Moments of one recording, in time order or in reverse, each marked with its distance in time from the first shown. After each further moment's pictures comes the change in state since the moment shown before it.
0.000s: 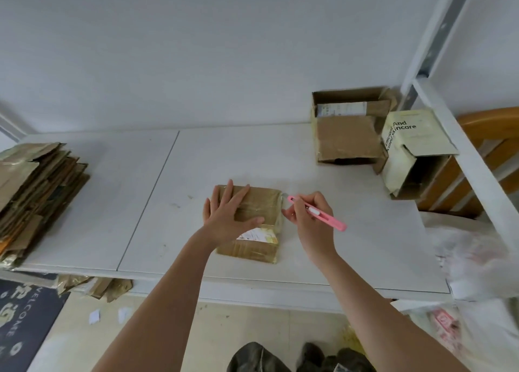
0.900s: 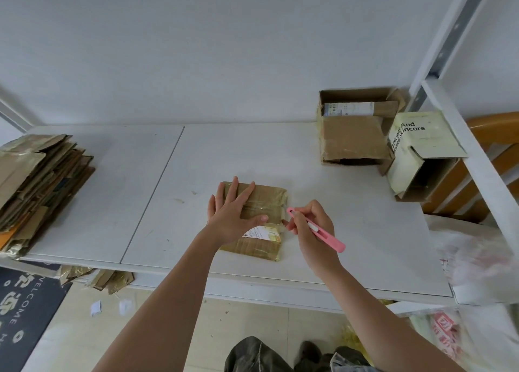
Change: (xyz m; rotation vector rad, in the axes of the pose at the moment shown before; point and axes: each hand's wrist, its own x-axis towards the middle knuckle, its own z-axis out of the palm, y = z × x) left_hand 0.004 -0.005 0.006 0.060 -0.001 0.017; right_hand -0.020 0.008 -0.009 -0.177 -0.166 -0.081
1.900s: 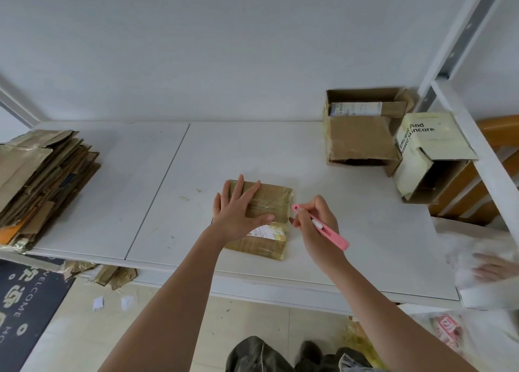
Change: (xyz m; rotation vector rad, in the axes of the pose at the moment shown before) left_hand -0.002 0.001 -0.002 -0.045 0.005 -0.001; right_hand 0.007 0.001 0.001 -0.055 -0.070 -0.040
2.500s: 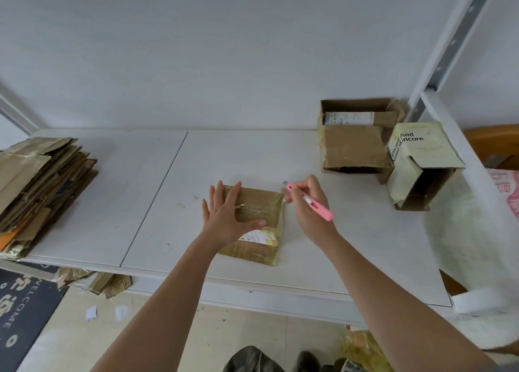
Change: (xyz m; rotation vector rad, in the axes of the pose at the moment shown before) left_hand -0.006 0.003 -0.007 -0.077 0.145 -0.111; right_hand 0.049 -0.016 -0.002 -0.013 -0.051 -0.027
